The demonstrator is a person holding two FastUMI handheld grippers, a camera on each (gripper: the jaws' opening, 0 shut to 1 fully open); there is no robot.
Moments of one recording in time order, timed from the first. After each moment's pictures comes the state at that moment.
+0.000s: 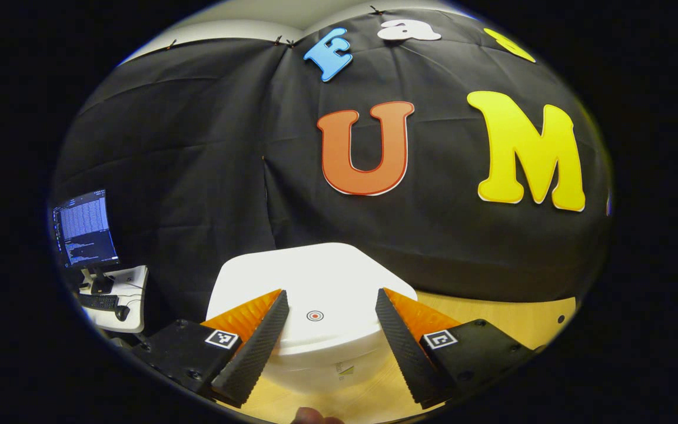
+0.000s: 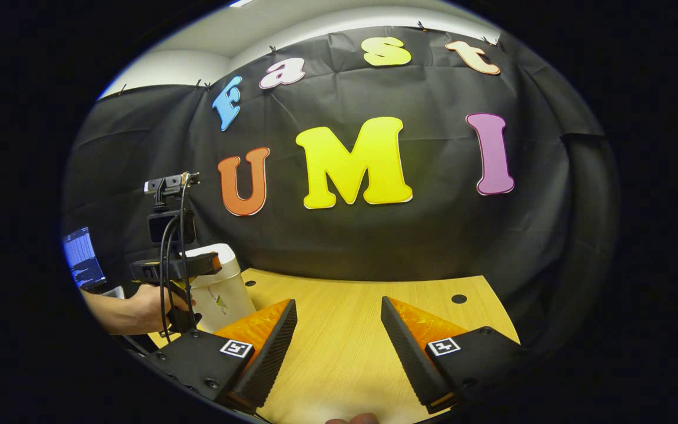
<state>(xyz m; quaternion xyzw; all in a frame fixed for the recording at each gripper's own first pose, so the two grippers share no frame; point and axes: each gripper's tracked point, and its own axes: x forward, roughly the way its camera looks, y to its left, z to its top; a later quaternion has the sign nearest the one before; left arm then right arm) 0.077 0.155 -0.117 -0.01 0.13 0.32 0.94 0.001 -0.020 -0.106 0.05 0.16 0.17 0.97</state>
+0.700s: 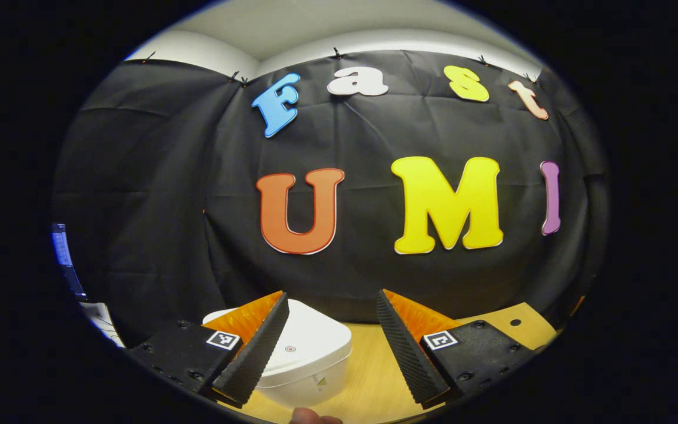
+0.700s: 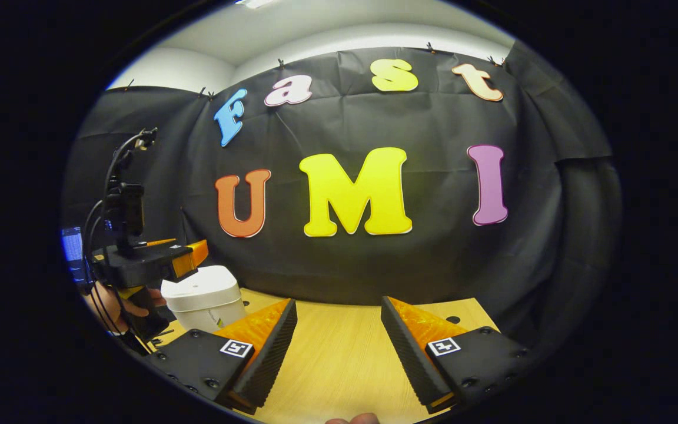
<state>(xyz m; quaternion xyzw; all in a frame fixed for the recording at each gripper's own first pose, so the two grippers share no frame) 0.045 0.078 -0.004 0.03 0.03 0.11 0.99 0.000 0.009 -0.056 0.04 0.09 0.13 0.99</state>
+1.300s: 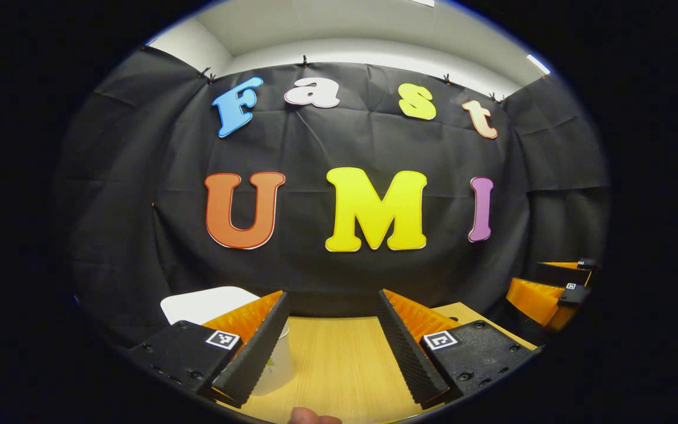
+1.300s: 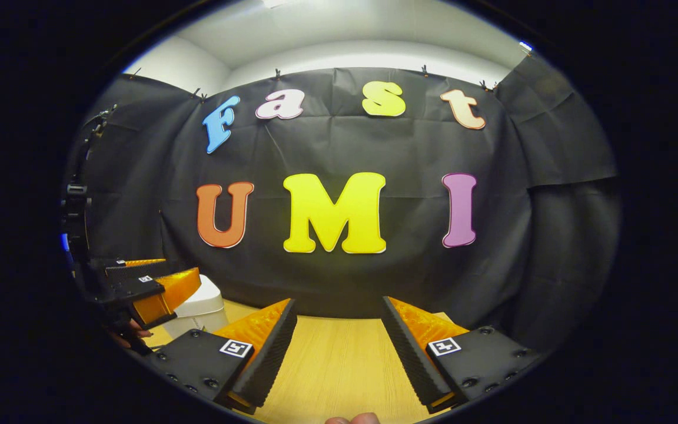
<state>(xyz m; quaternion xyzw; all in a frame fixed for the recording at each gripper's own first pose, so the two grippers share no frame) -0.008 0.007 -0.013 0.01 0.02 -0.03 1.00 -0.026 0.002 -0.031 0.02 0.05 0.06 1.00</state>
